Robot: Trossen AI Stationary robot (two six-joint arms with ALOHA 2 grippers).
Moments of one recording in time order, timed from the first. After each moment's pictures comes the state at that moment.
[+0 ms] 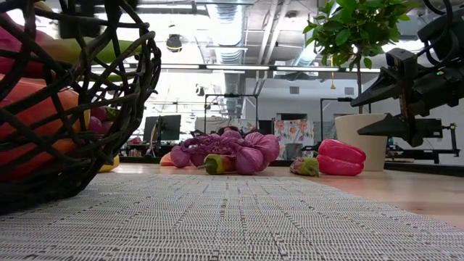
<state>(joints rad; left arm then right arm) -0.27 1.26 1.14 -1.04 0.01 -0.92 -0.06 0.40 0.01 0.05 0.27 0.89</state>
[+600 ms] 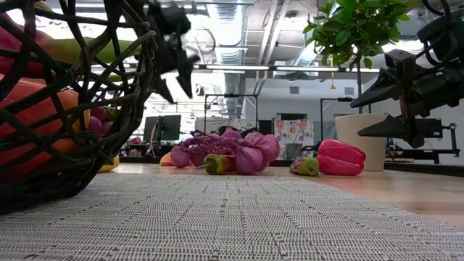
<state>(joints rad) 0.61 1.46 1.19 -0.63 -0.17 -0.43 -0.06 0.41 0.01 0.05 0.27 0.92</state>
